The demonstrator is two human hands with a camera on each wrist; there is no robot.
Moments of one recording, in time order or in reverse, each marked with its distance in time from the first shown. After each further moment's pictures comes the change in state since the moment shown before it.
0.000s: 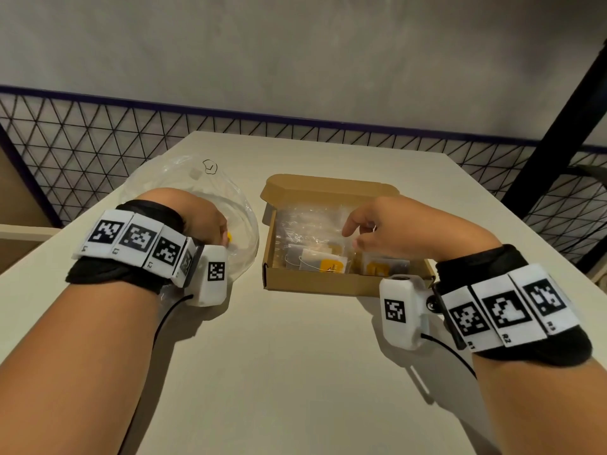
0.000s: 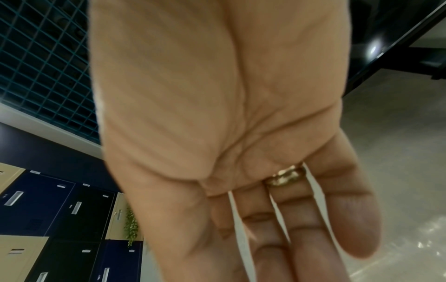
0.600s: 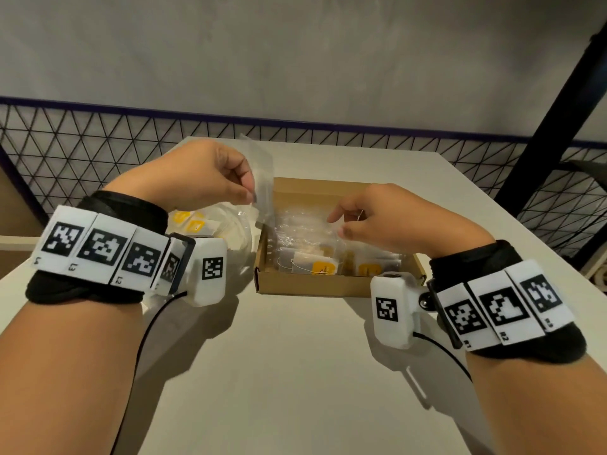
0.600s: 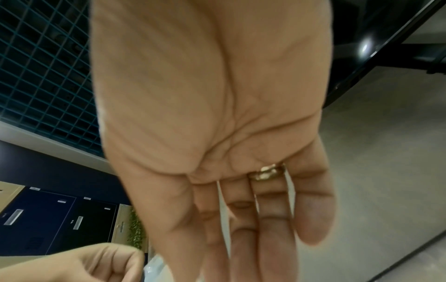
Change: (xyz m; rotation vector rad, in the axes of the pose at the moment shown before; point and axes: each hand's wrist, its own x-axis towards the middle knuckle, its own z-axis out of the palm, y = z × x) left_hand -0.042 0.022 -0.024 -0.546 0.517 0.361; right_hand -0.009 -0.007 -0.010 0.150 0.073 -0.060
